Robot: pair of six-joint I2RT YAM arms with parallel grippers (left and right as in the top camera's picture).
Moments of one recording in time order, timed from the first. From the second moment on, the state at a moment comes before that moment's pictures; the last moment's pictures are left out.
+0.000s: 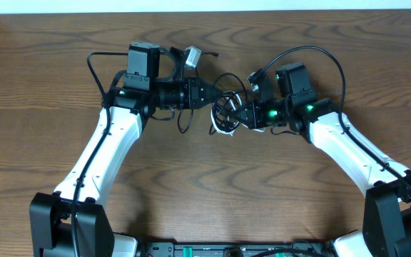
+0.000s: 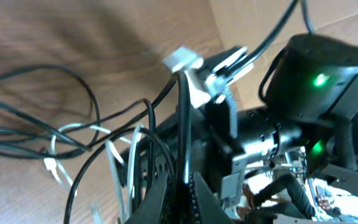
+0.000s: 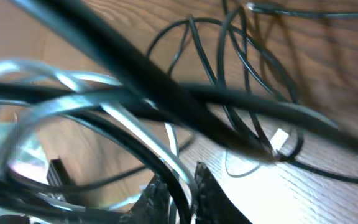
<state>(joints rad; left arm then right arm) -0.21 1.58 1.19 -0.40 0.99 -0.38 0.36 1.65 1.06 -0.34 -0.66 0.31</state>
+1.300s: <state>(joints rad) -0.21 1.58 1.19 -0.45 0.72 -0.38 0.36 1.65 1.06 -0.51 -0.52 0.14</state>
